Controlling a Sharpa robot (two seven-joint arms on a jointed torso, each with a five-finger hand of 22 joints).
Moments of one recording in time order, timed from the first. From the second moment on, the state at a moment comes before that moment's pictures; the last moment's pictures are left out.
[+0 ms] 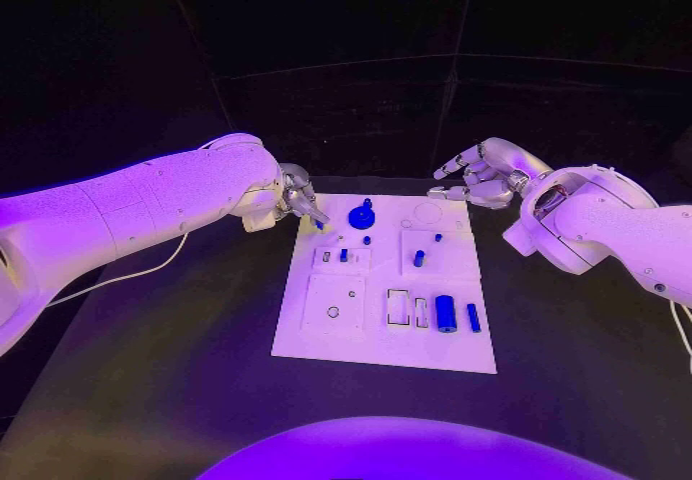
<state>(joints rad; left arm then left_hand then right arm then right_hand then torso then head) 1.29 -0.63 -0.04 1.12 -0.98 0.20 -0.47 1.41 0.09 0.12 0.17 0.07 0.92 0.05 0.56 0.57 1.30 -0.03 1.16 1.05 1.47 -0.07 1.57 1.31 0.06 1.46 0.03 1.36 1.31 1.28 -0.80 -0.03 1.52 -1.08 -0.36 -0.12 1.37 -0.03 -0.12 0.25 0.24 0.86 0.17 0.13 0.07 1.31 0.09 1.43 1.31 1.46 -0.01 1.16 0.98 0.07 1.44 0.10 1.36 1.16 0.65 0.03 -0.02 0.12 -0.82</state>
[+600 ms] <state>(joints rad) 1.24 -0.72 -0.04 1.30 -0.99 0.12 -0.47 1.42 0.08 0.13 0.17 0.06 0.92 0.05 0.56 0.57 1.31 -0.03 1.16 1.05 1.47 -0.07 1.57 1.31 0.06 1.46 0.03 1.36 1.31 1.28 -0.80 -0.03 1.52 -1.08 -0.36 -0.12 1.37 -0.03 -0.12 0.25 0.24 0.86 0.17 0.13 0.07 1.31 0.09 1.43 1.31 1.46 -0.01 1.16 0.98 0.07 1.44 0.10 1.36 1.16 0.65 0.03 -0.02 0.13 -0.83</state>
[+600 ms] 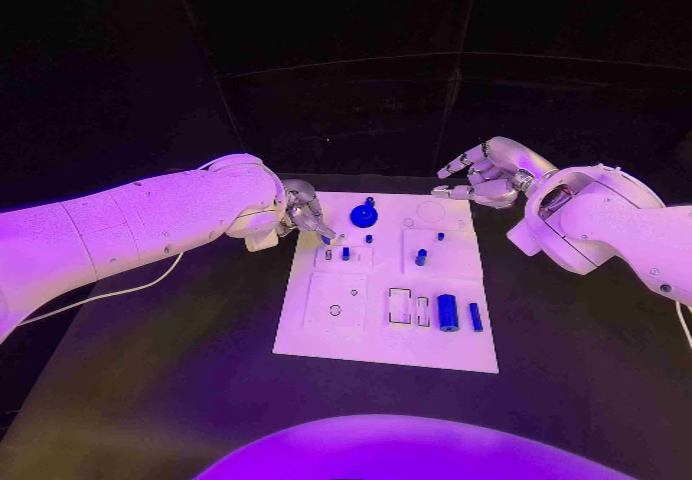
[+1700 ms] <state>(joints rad) 1.23 -0.71 -0.05 1.30 -1.04 0.17 -0.47 1.41 0.06 0.13 0.18 0.06 0.92 0.05 0.57 0.58 1.31 -0.03 1.16 1.04 1.47 -0.07 1.57 1.31 0.06 1.46 0.03 1.36 1.31 1.28 -0.80 -0.03 1.51 -1.08 -0.35 -0.12 1.37 -0.03 -0.12 0.25 0.24 0.86 0.17 0.13 0.07 1.31 0.09 1.43 1.31 1.46 -0.01 1.16 0.98 0.07 1.44 0.10 1.36 1.16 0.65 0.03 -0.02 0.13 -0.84</state>
